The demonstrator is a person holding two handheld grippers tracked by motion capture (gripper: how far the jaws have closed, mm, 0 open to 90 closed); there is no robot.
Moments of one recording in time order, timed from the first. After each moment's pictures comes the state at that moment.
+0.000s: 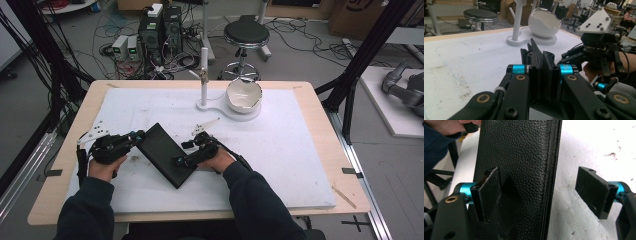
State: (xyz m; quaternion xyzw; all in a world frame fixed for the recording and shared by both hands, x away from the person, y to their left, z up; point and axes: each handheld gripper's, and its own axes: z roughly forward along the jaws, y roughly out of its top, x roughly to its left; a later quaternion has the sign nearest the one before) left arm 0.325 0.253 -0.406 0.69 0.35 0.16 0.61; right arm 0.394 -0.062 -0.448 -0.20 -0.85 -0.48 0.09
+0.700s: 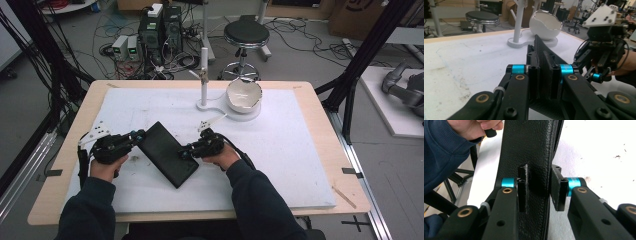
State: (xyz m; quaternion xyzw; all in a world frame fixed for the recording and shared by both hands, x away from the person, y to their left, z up) left arm 0.326 0.251 -0.408 0.68 0.35 0.17 0.61; right arm 0.399 -0.078 -0.435 -0.17 -0.85 -0.49 0.13
